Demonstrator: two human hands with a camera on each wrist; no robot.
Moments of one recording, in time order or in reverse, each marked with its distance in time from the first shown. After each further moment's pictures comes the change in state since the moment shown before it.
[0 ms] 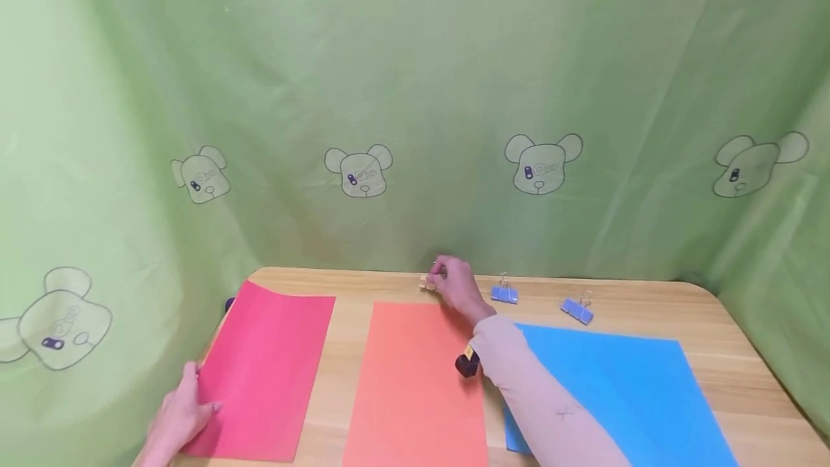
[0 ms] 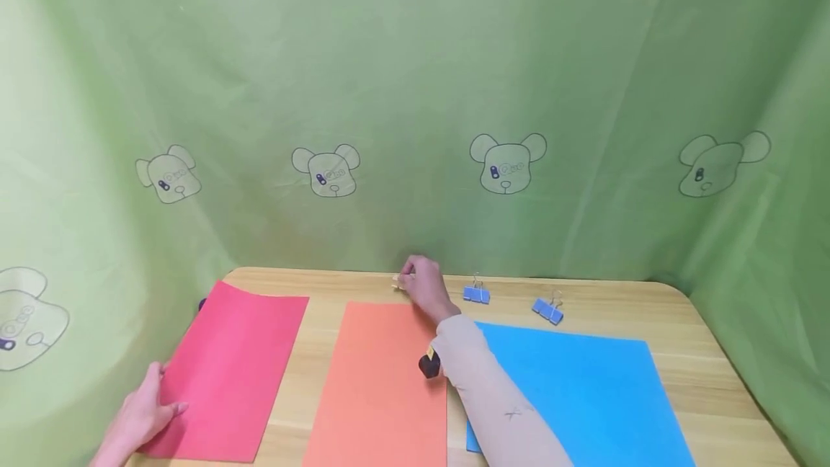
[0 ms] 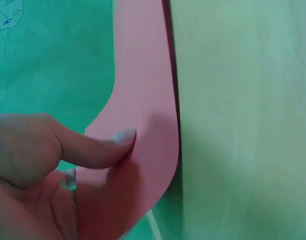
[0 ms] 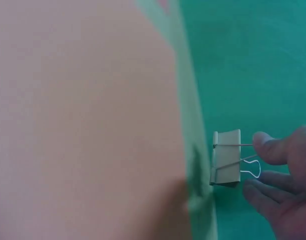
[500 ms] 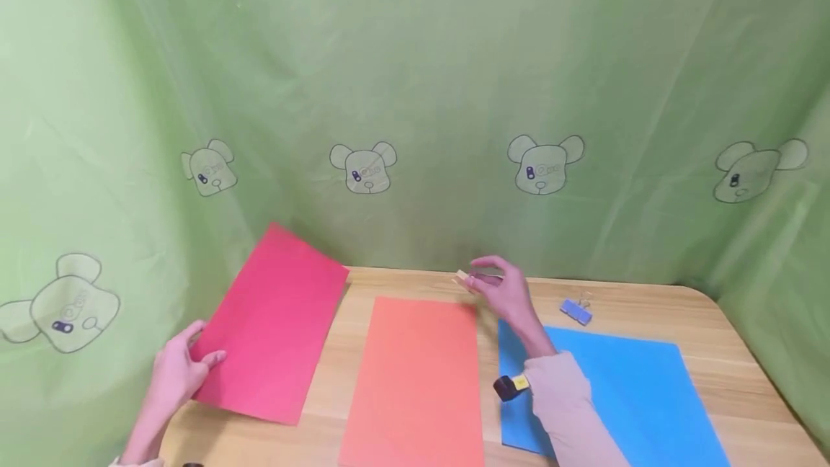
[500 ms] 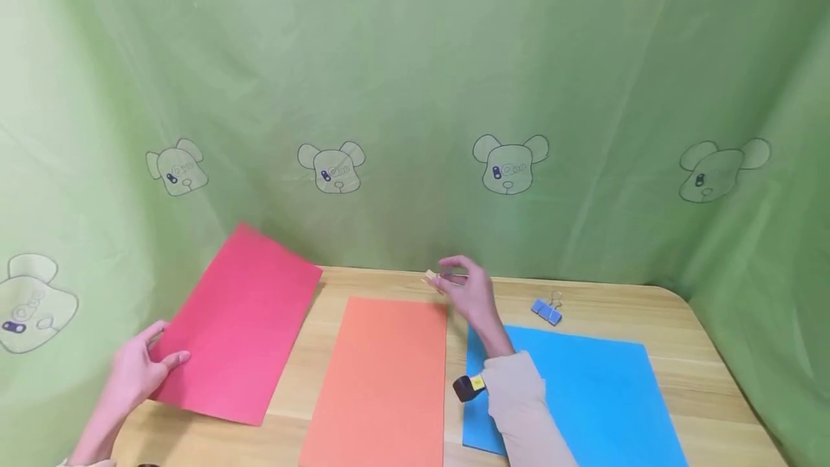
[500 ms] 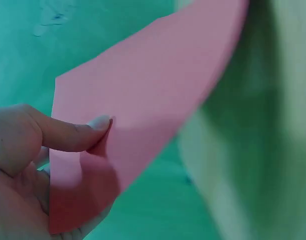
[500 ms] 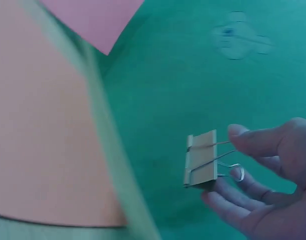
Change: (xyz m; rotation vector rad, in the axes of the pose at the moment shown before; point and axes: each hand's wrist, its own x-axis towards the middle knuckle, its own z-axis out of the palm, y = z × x) left_hand 0.001 0.044 -0.035 -0.141 0.223 0.179; right_hand -0.056 -0.001 -0.079 0.429 0.052 0.151
